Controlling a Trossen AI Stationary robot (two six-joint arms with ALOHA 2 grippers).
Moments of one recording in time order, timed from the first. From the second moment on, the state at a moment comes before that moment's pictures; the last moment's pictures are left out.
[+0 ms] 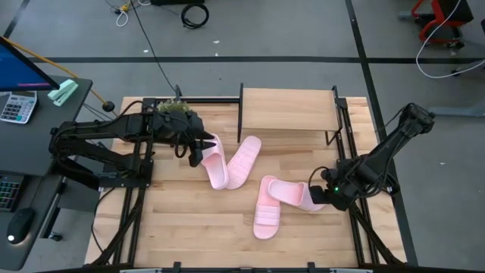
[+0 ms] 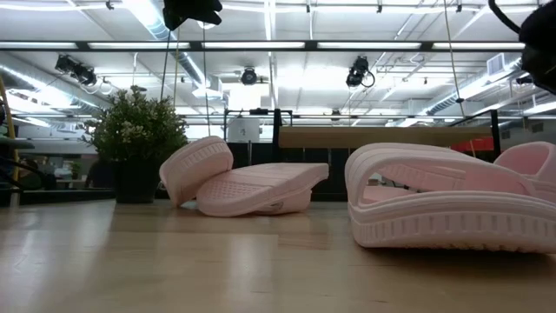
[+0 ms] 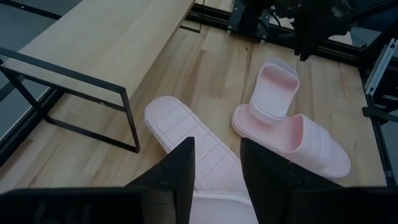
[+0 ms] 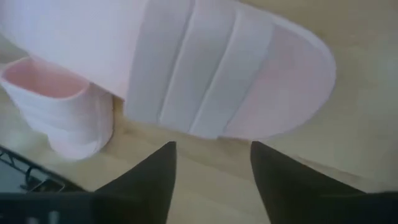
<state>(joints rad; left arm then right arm) 0.04 1.13 1.19 -0.64 -0.13 -0.24 0.75 0.99 0.59 -0.76 0.15 2.18</state>
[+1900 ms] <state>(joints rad) 0.04 1.13 1.19 -0.64 -0.13 -0.24 0.73 1.28 0.57 -0.36 0.82 2.23</state>
